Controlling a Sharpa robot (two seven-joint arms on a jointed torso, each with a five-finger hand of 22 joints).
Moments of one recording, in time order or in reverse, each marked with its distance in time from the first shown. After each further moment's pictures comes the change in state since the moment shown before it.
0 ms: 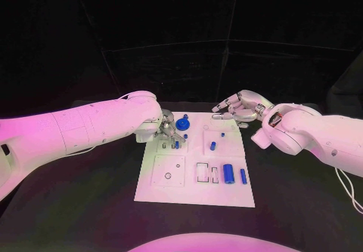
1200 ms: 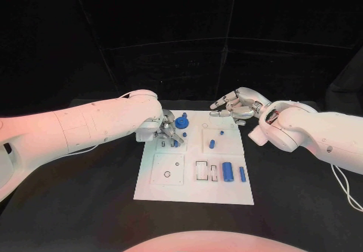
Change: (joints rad) left arm -0.002 0.021 -0.007 -0.018 0.002 0.042 0.003; left_hand 0.052 0.025 0.046 -0.046 0.000 -0.044 0.012 0.011 0.031 -0.033 0.006 -0.027 -0.033 0.000 0.000 0.000 0.000 0.000 -0.018 0.004 -0.020 -0.036; right arm 0.000 0.015 0.000 -0.012 -0.002 -0.015 -0.008; right_hand 0.009 0.009 -0.013 0.002 0.051 -0.014 0.001 0.005 0.000 0.000 0.000 0.000 -0.004 0.000 0.000 0.000 0.000 0.000 0.000 0.000 -0.004 -0.009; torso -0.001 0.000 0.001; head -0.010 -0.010
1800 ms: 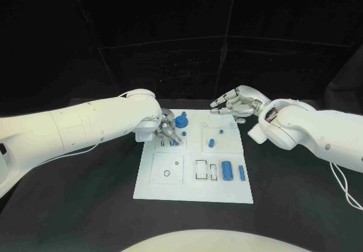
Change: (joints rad) left arm 0.001 -0.020 0.000 0.027 0.025 -0.027 0.023; left_hand 0.218 0.027 0.214 -0.026 0.002 -0.043 0.001 -0.059 -0.016 -0.032 -0.003 -0.061 -0.043 0.000 0.000 0.000 0.000 0.000 -0.016 -0.002 -0.012 -0.006; right arm 0.000 0.004 0.000 -0.012 0.000 -0.012 -0.004; right_hand 0.009 0.009 -0.004 -0.001 0.062 0.000 0.000 0.008 0.000 0.000 0.000 0.008 0.002 0.000 0.000 0.000 0.001 0.000 0.000 0.000 0.000 0.002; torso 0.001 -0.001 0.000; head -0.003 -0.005
